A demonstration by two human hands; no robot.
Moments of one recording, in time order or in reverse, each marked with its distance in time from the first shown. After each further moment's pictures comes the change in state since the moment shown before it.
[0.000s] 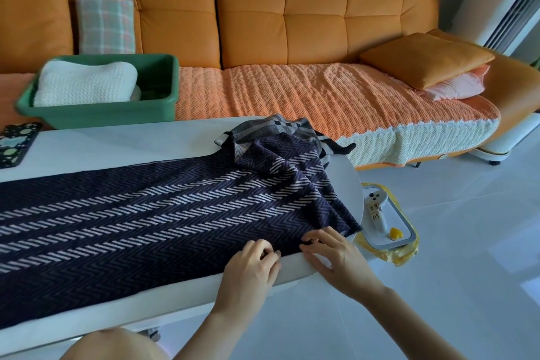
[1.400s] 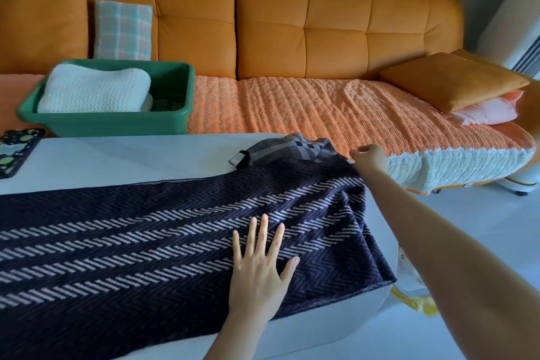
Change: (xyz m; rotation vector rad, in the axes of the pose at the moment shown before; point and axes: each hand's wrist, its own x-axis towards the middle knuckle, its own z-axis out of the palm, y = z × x) left_hand 0.063 -0.046 0.035 0.193 -0.168 -0.287; right_hand 0.233 0.115 -0.050 0.308 0.325 1.019
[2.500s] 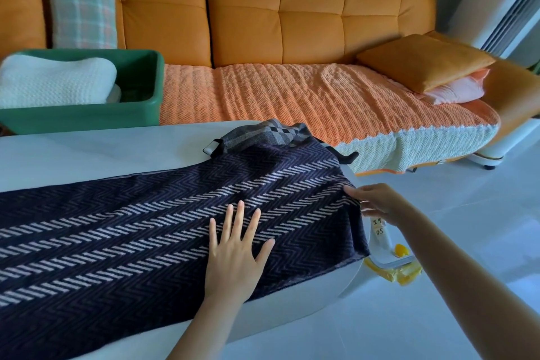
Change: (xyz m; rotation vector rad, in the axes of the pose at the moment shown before) left_hand 0.001 -0.002 0.004 0.062 0.033 0.019; right_hand -0.060 0.094 -0.072 0.137 -0.533 0.166
